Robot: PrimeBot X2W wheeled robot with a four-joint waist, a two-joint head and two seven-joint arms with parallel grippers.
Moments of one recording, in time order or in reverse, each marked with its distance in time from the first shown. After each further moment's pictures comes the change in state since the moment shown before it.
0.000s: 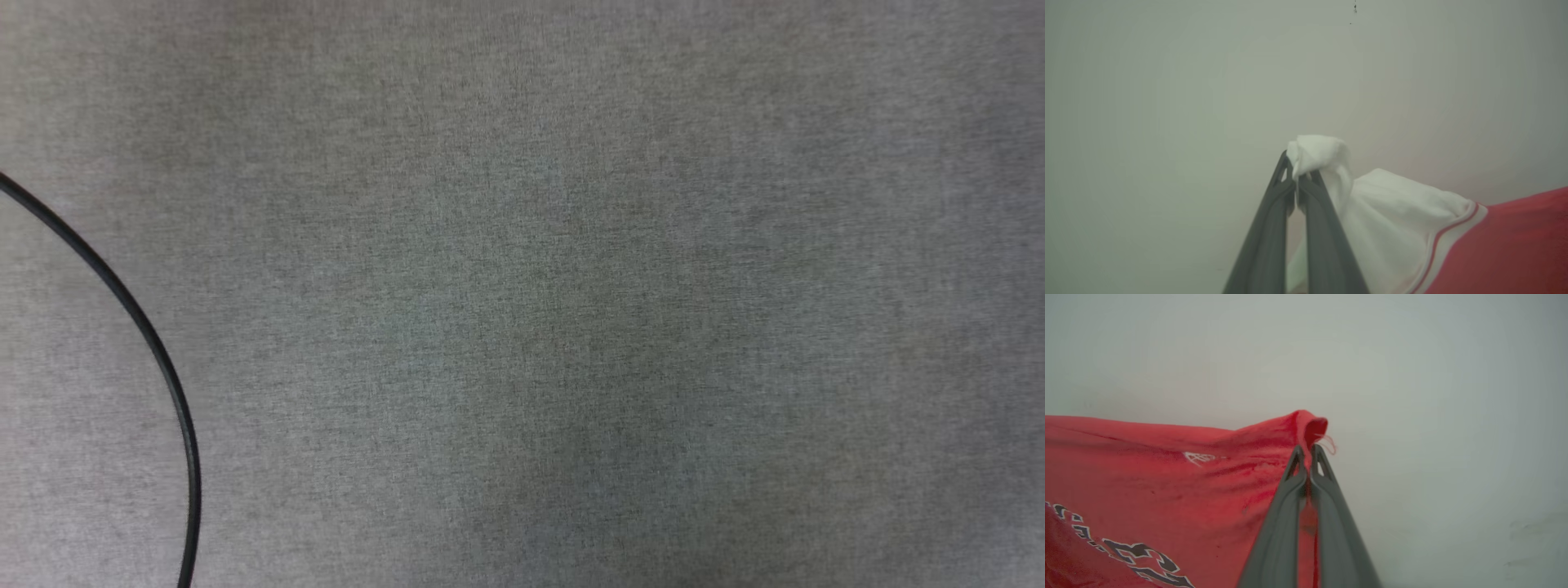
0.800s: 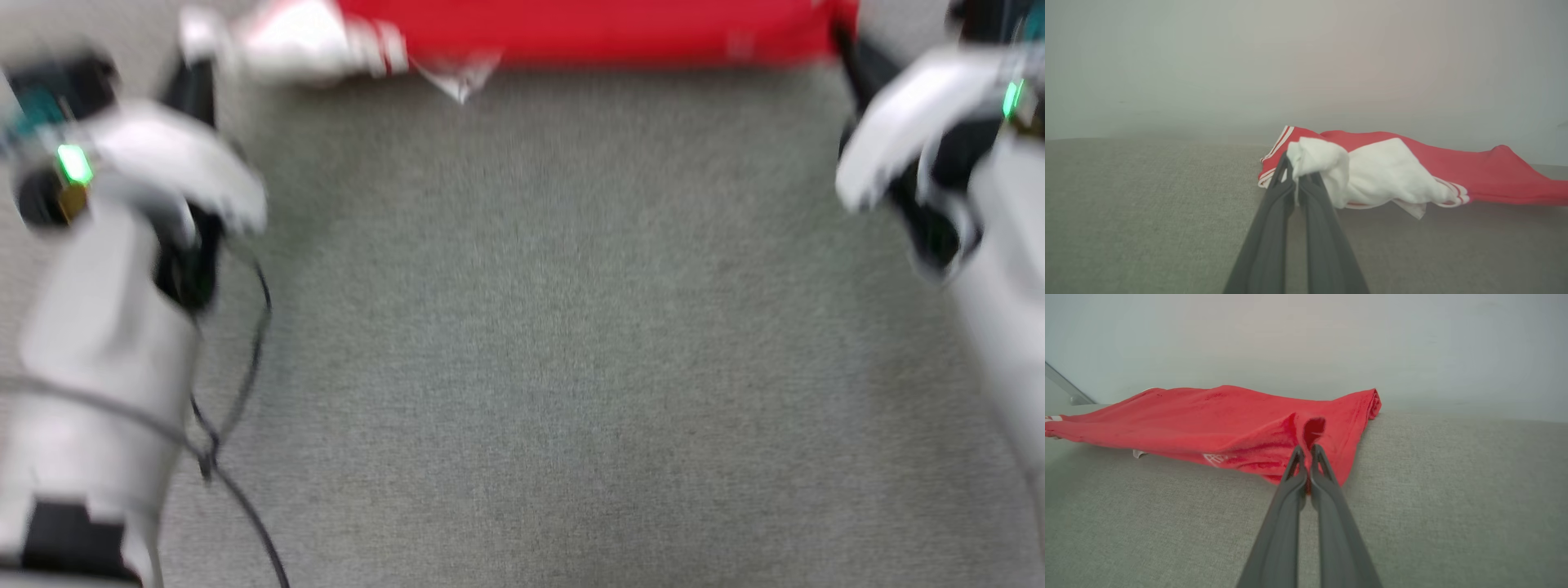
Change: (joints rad) left arm 0.698 -0.081 -0.001 0.197 -0.163 -0.078 -0.099; right arm 0.611 0.025 0.268 0.103 0.248 0.000 -0.121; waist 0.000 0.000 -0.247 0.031
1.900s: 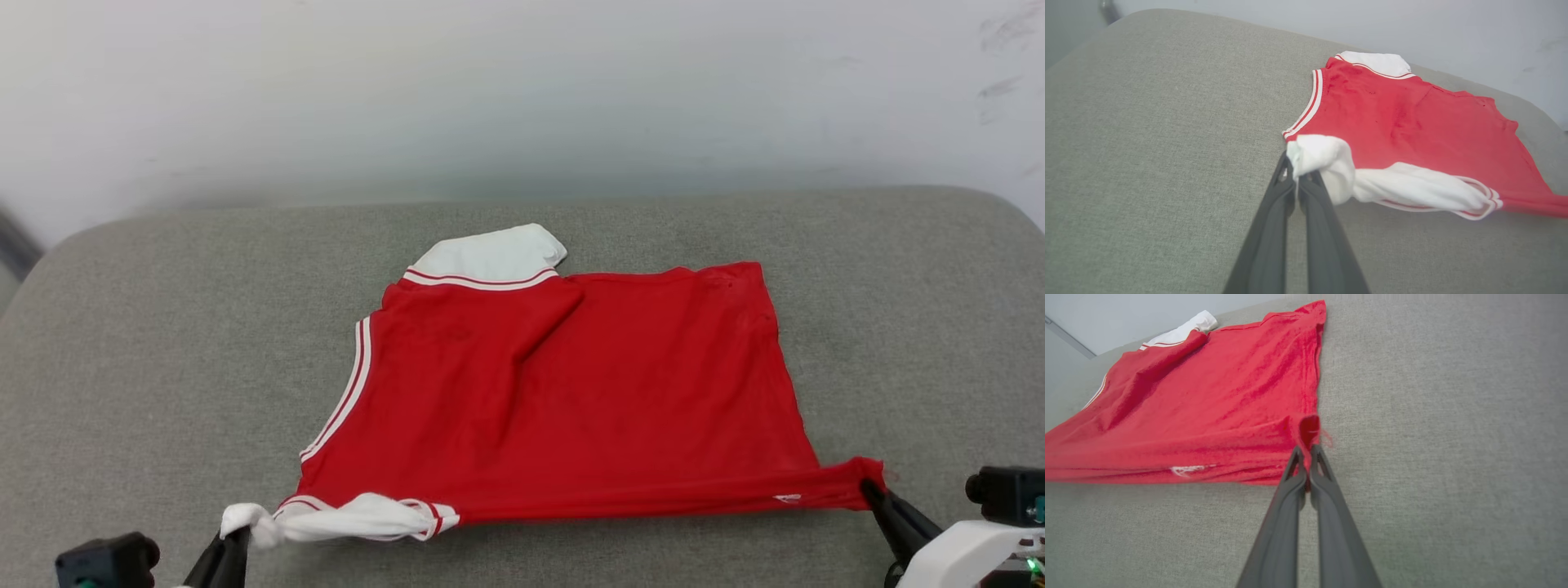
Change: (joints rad) left arm 1.281 0.167 0.100 -1.194 -0.087 0.473 0.351; right arm 1.108 -0.025 -0.388 -0.708 -0.081 0.001 0.221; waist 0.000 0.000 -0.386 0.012
